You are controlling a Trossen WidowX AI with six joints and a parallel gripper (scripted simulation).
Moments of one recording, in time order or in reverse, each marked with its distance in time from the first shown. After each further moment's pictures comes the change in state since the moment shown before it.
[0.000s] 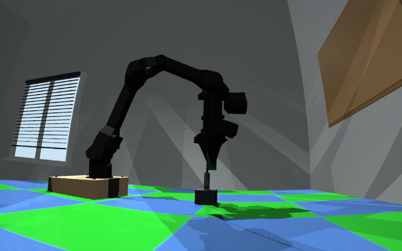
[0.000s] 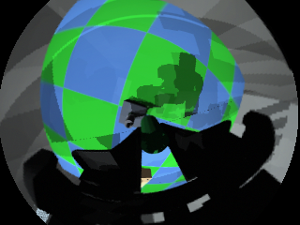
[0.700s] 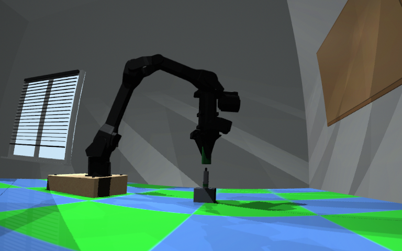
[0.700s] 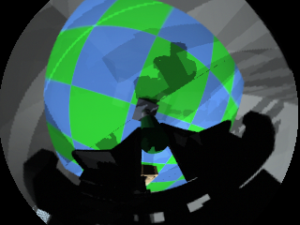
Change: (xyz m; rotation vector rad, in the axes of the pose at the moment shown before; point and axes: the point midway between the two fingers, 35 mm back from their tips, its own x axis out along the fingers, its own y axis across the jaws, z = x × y) arm -0.013 0.036 0.000 -0.003 -0.006 0.002
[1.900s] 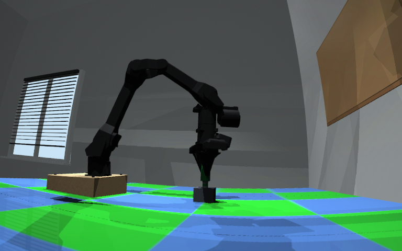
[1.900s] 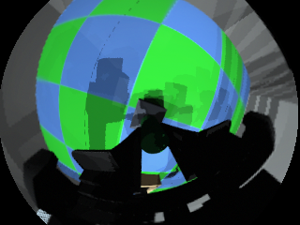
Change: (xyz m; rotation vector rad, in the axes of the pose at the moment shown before) arm 0.053 0.001 0.000 0.006 0.000 0.006
